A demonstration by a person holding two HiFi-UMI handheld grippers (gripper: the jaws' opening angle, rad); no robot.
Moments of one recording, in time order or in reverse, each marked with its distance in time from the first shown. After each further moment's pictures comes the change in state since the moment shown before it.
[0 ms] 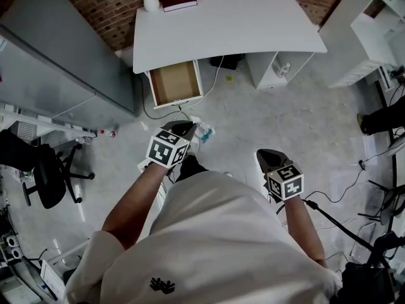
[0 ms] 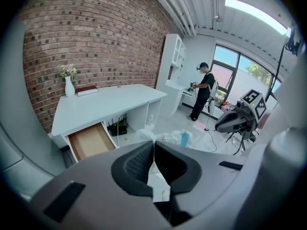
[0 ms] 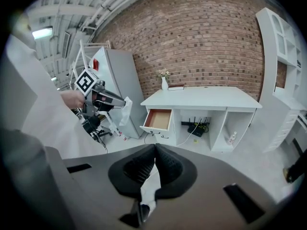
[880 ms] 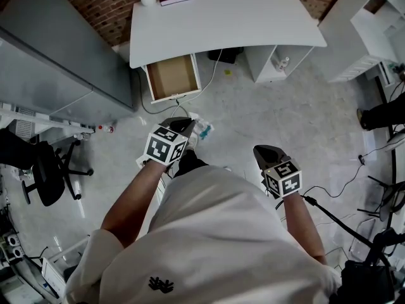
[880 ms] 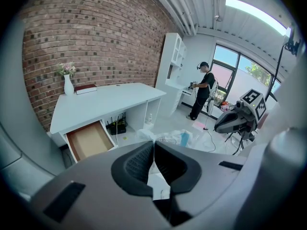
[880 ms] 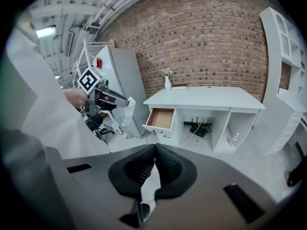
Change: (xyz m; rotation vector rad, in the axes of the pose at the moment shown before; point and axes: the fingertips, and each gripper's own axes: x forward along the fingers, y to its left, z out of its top) left arm 0.006 -0.007 -0.009 -0.004 0.009 -0.009; right arm 0.004 0.006 -0.008 -0.029 0.005 0.025
